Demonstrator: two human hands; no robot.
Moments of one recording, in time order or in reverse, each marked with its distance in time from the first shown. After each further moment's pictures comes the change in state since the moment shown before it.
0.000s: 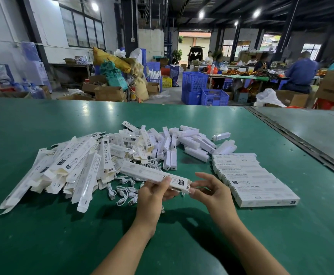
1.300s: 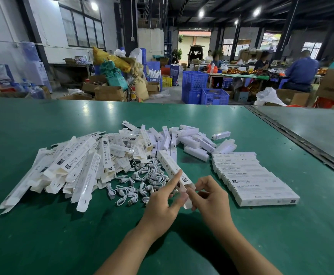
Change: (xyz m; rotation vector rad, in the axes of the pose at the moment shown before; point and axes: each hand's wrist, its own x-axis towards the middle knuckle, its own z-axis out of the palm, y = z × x) left_hand -0.008 -0.006 -0.006 0.703 -0.345 0.314; right_hand -0.014 -0.005 0.014 -0.206 0.108 -0.121
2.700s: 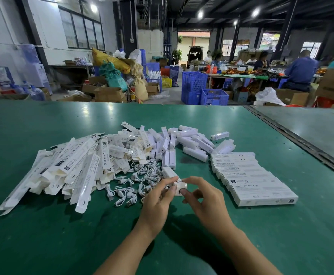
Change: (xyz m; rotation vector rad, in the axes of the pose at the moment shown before) left_hand 0.001 0.001 0.001 -0.304 0.093 -0.154; right_hand 0.004 0.008 -0.003 -0.282 -0.111 -0.457
